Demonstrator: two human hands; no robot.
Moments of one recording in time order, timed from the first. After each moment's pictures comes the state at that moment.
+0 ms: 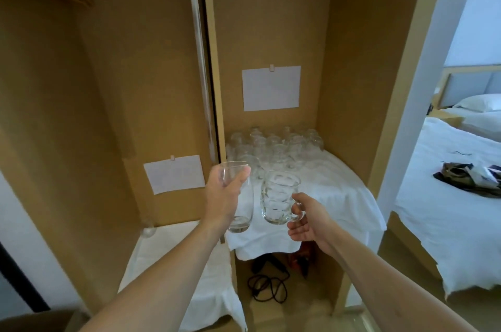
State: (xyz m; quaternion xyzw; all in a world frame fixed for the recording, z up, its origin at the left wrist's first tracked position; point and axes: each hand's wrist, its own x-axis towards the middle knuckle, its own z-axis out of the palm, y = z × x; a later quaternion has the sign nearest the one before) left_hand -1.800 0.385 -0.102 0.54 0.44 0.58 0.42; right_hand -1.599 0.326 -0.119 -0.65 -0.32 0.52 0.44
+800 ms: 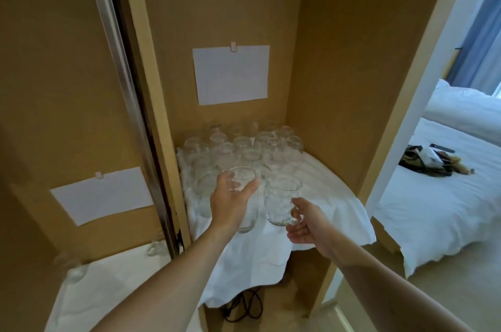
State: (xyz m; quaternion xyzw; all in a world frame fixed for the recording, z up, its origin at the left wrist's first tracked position) left_hand -1.697 0.595 -0.169 0.58 0.47 0.48 0.47; right_hand -1.525 0.498 -0.167 -0.73 -0.22 0.47 0.45
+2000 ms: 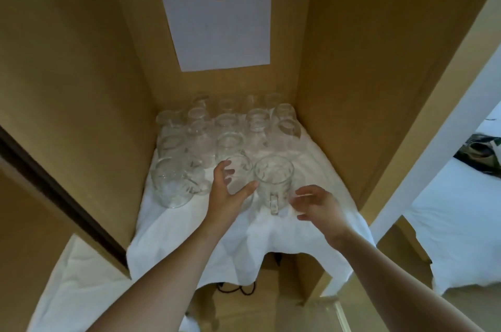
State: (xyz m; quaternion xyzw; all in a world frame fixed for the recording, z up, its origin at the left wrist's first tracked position) left_hand -1.564 0.646 -0.248 0.54 0.51 0.47 0.47; right_hand -1.346 0.574 -0.233 -0.67 -0.37 0.46 0.45
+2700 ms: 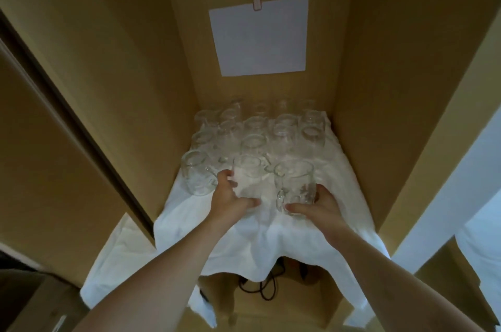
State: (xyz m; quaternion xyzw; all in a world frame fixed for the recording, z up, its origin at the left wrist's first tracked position) left_hand -1.566 0.618 -0.232 0.51 0.65 0.42 0.37; right_hand -1.335 0.615 -0.259 -0.60 -0.47 0.49 0.43
